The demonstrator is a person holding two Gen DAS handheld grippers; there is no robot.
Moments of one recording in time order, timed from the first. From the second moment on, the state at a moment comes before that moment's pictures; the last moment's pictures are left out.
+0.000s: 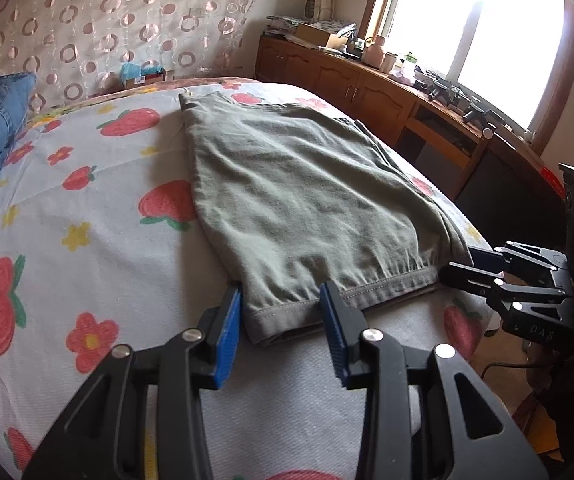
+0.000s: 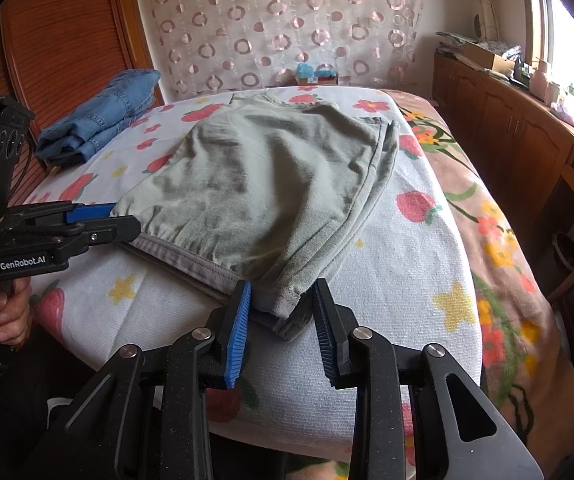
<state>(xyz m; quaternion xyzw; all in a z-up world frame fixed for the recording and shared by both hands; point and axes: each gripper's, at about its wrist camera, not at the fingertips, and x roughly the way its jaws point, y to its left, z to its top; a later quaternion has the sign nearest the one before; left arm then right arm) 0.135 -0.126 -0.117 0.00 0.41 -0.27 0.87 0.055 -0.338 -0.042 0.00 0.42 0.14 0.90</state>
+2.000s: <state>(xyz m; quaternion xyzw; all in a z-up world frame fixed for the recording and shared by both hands) 0.143 -0.007 0.109 -0.01 0.20 -0.22 0.95 0.139 -0.230 0.161 -0.07 0.20 0.26 0.94</state>
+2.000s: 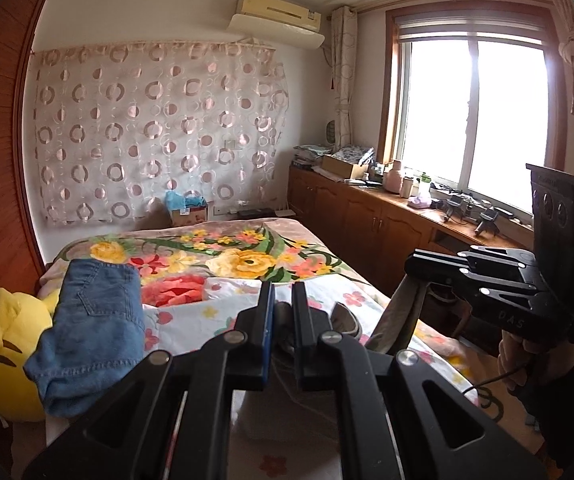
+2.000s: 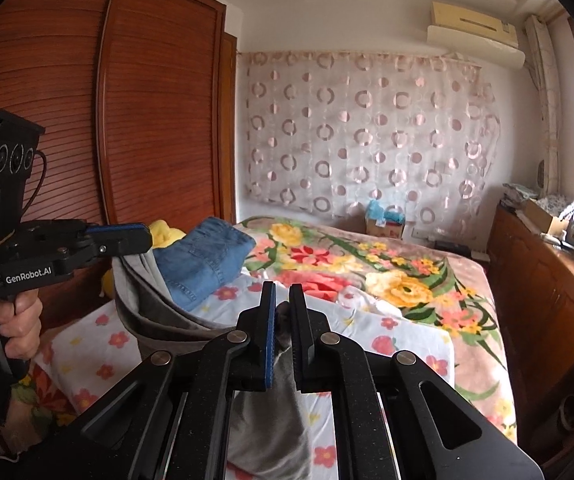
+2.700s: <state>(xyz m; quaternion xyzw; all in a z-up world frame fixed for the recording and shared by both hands) 0.285 -0.016 0.137 0.05 0.20 -0.19 0.96 0.277 -0.234 0.171 -0.07 0.23 0.22 0.94</state>
